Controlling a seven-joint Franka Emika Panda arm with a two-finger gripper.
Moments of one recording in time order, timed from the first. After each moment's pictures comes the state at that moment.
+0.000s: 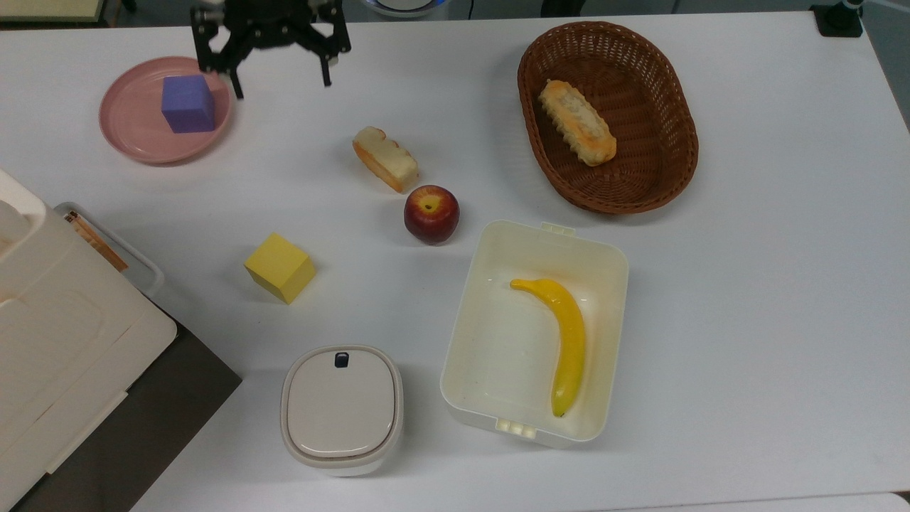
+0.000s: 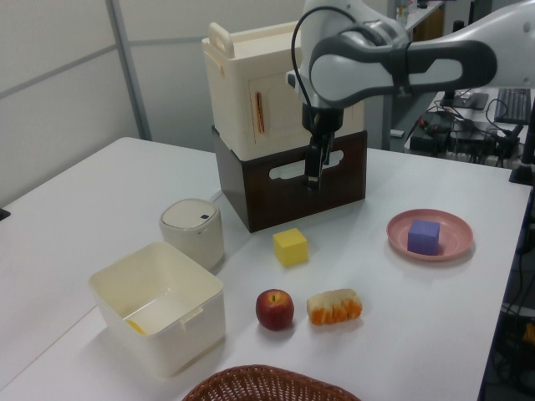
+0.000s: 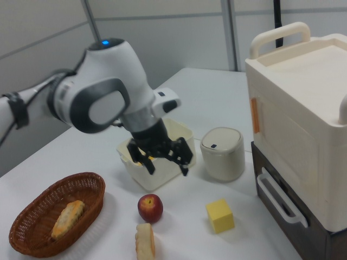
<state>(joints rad) -0.03 0.05 -0.11 -1.71 -0.04 1.88 -0.44</state>
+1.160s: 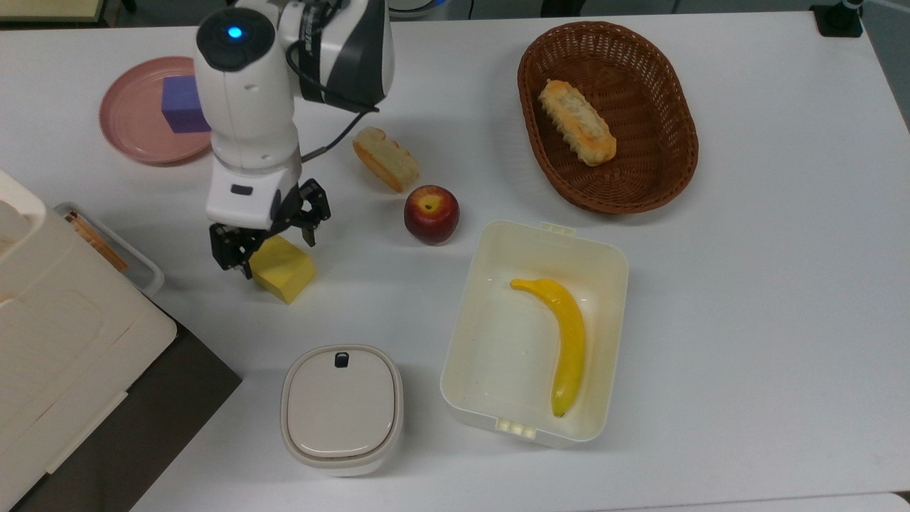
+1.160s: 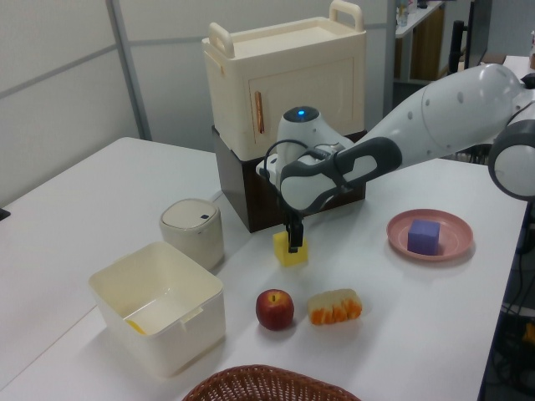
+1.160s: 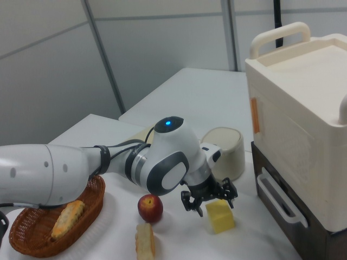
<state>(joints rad) -0.09 0.45 -0.09 -1.71 -0.05 2.38 -0.82</state>
